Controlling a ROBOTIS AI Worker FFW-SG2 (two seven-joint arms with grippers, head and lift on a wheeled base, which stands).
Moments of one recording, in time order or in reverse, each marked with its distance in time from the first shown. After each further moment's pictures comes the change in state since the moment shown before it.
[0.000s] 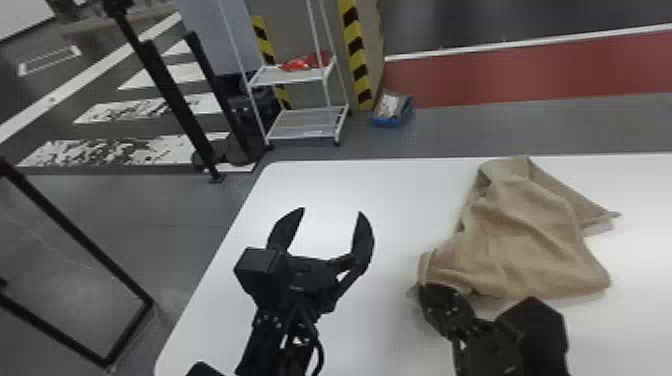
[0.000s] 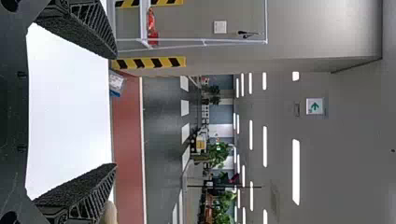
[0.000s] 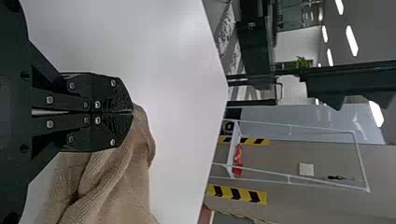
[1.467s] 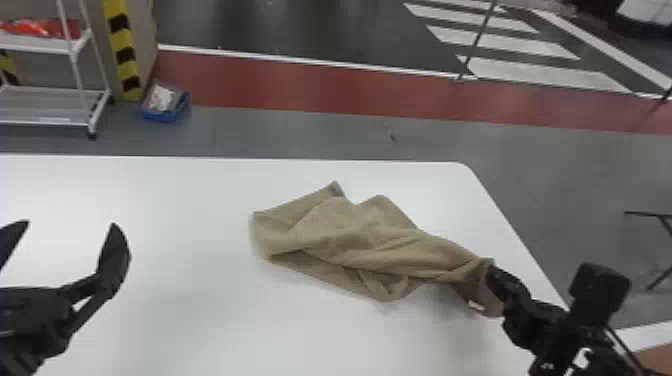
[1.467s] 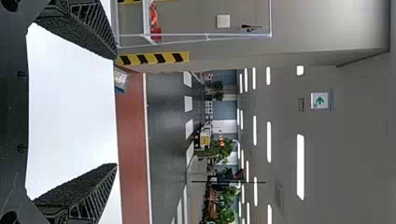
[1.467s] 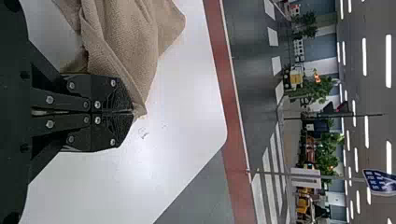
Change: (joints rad) left arm -0.007 0.001 -0.026 0.007 -0.011 0.013 -0.004; right arm 0.019 0.000 -0.923 -0.099 -0.471 0.244 -0.175
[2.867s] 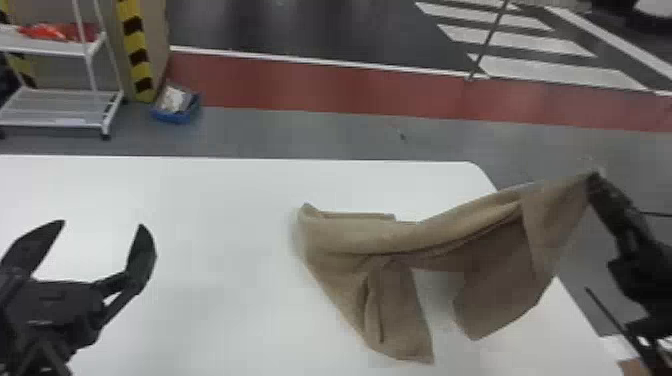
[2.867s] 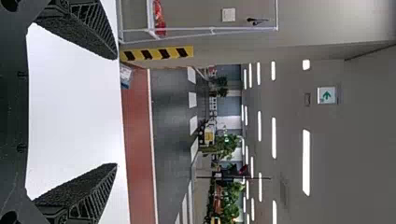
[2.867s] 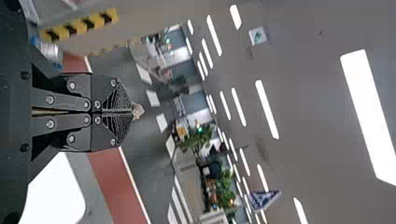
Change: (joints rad) left arm -0.054 -0.001 -0.036 0.065 -0.004 0.003 -0.001; right arm 0.030 0.000 -0.204 -0.199 -0.423 -0.217 0.072
